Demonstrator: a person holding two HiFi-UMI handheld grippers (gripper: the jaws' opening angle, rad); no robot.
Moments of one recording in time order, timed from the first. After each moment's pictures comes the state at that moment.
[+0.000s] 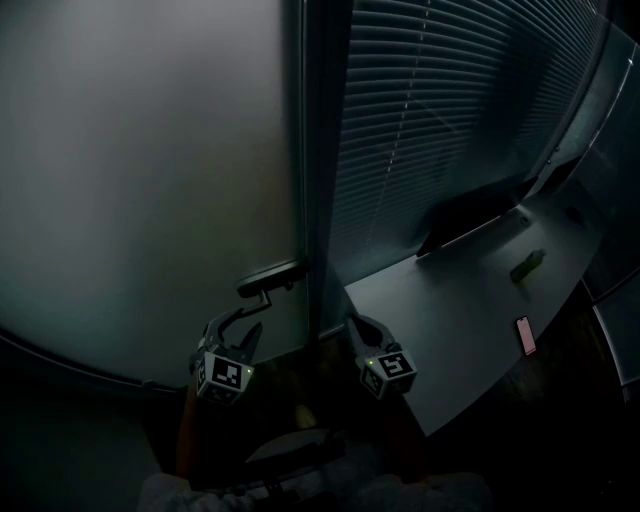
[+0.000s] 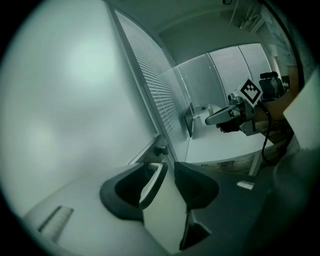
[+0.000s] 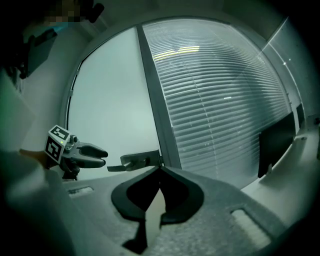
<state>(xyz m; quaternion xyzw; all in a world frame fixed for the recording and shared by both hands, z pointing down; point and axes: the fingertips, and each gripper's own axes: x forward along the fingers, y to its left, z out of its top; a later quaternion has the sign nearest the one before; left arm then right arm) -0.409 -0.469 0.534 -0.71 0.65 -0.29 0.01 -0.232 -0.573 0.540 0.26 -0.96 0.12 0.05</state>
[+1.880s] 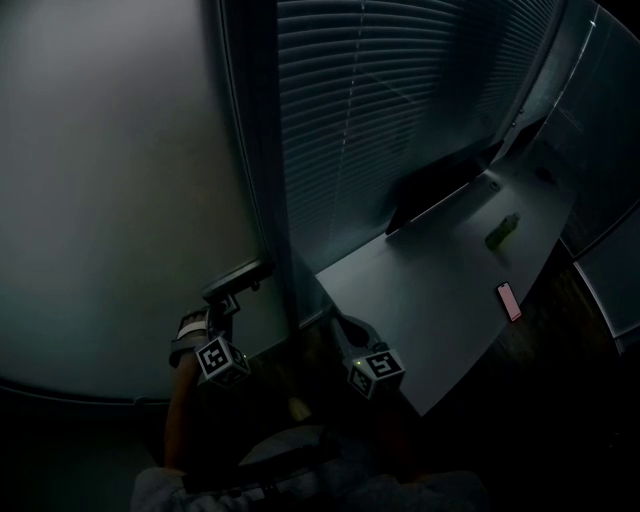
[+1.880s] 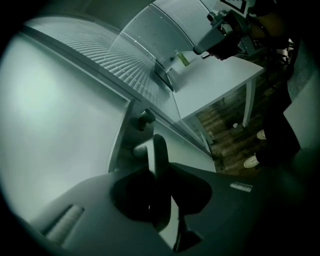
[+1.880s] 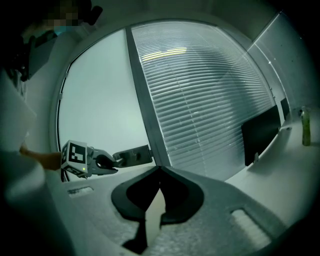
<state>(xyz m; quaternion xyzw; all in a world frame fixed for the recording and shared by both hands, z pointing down) -0.436 -0.516 0.612 -0.61 0.52 -0.59 0.08 -0.201 -0.571 0.563 0.31 -0.94 0.16 0.04</state>
